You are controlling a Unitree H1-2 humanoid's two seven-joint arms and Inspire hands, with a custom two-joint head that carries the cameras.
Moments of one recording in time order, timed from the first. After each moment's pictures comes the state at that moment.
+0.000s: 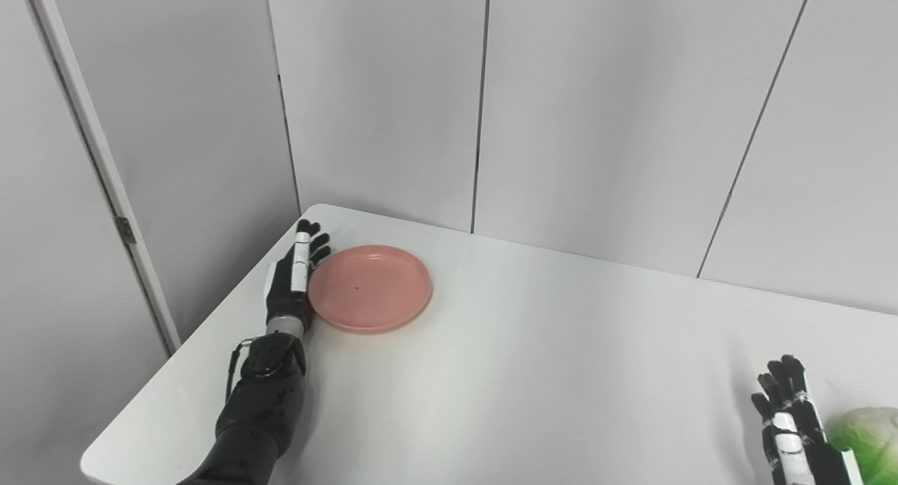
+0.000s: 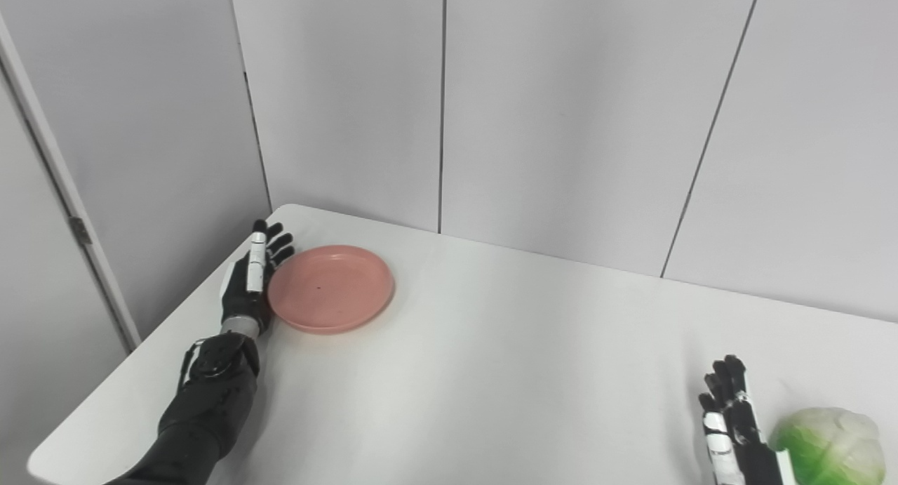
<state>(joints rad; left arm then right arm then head) -0.62 0.31 0.30 0.92 -0.31 -0.24 -0.03 -0.13 -0.09 -0.05 0.06 0.18 -0.23 0.15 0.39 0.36</state>
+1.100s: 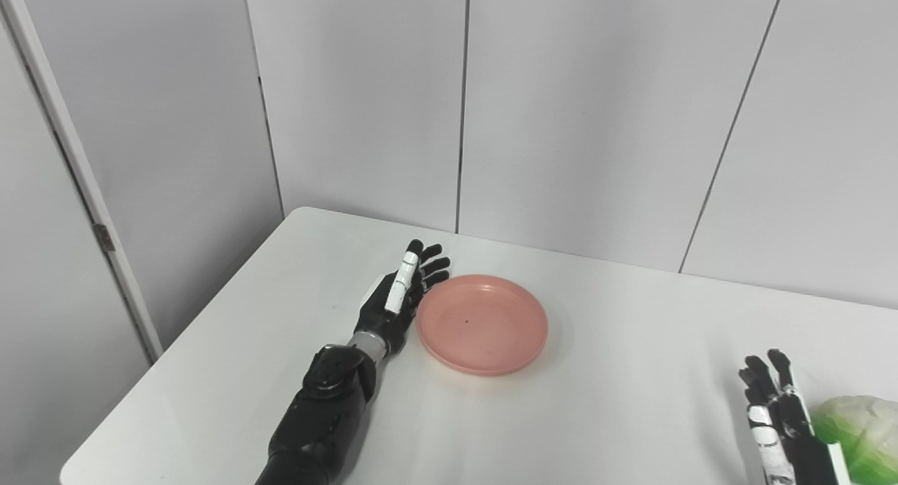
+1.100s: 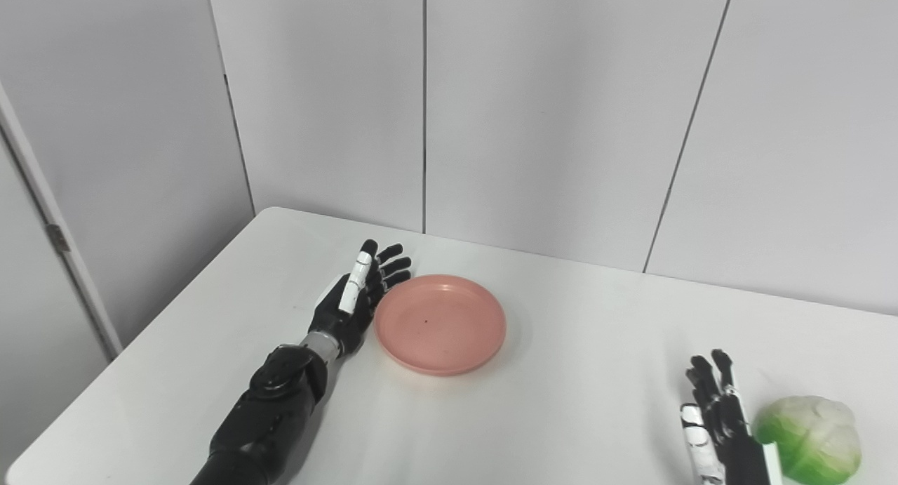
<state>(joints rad) -0.55 0.16 0.12 0.66 -0.26 -0.06 -0.18 -0.13 -0.07 -0.04 0.06 0.11 -0.25 0.10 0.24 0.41</state>
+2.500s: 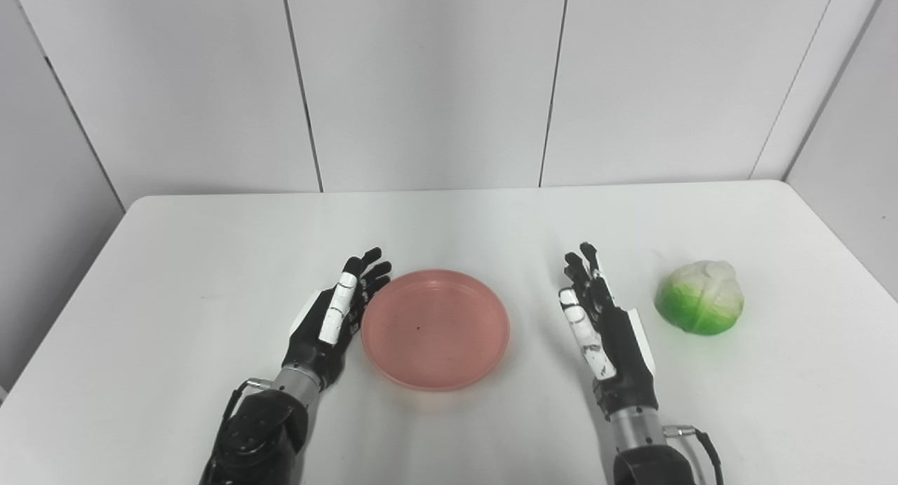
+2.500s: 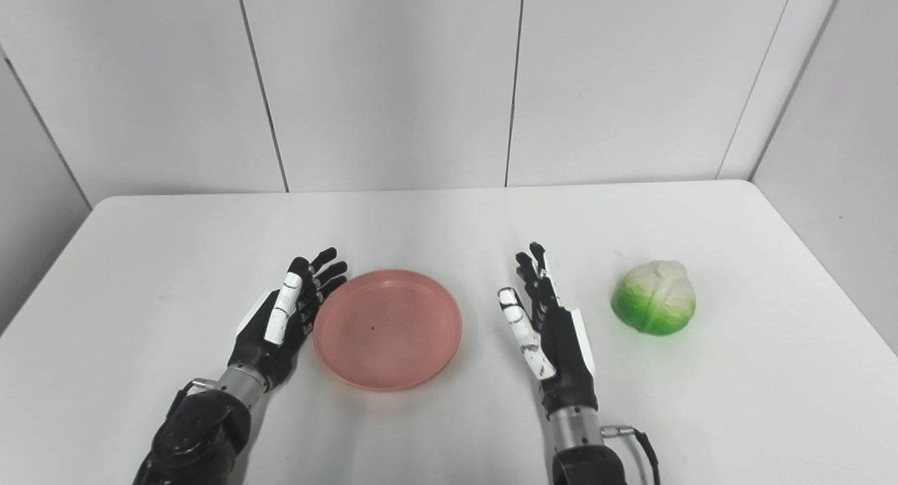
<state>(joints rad) -0.28 0.06 -0.07 0.15 -0.16 0.14 -0.18 -0.13 0.05 0.03 -0.03 -0.05 -0.09 -0.02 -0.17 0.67</state>
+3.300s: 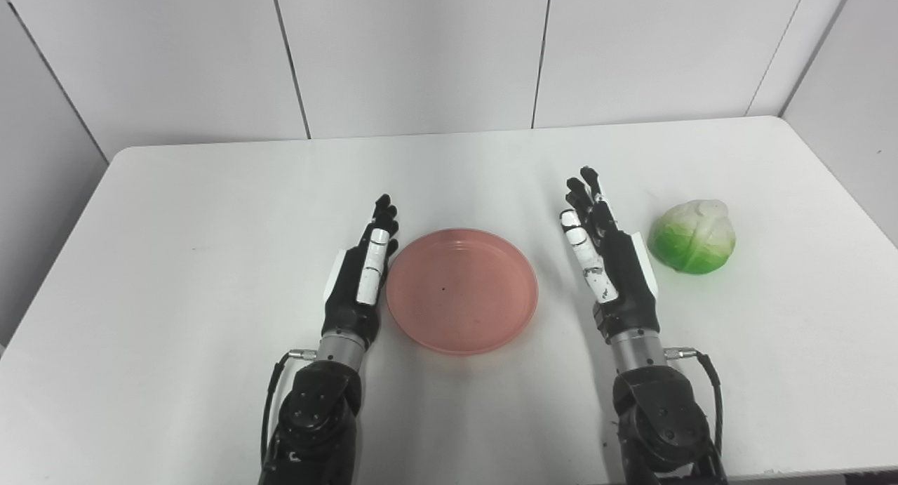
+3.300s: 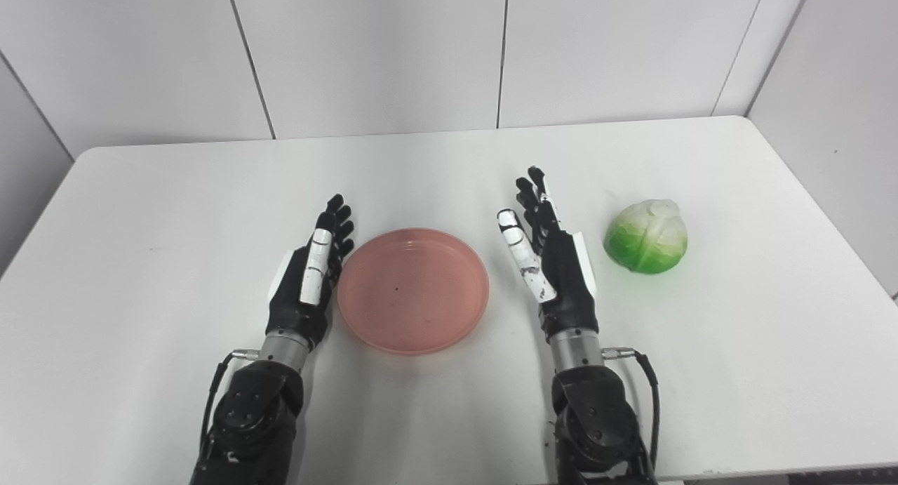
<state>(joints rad) -0.22 -0.09 -0.10 0.09 0.00 0.09 -0.04 -0.15 0.04 0.01 -0.12 -0.03 0.02 -0.02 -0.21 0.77</state>
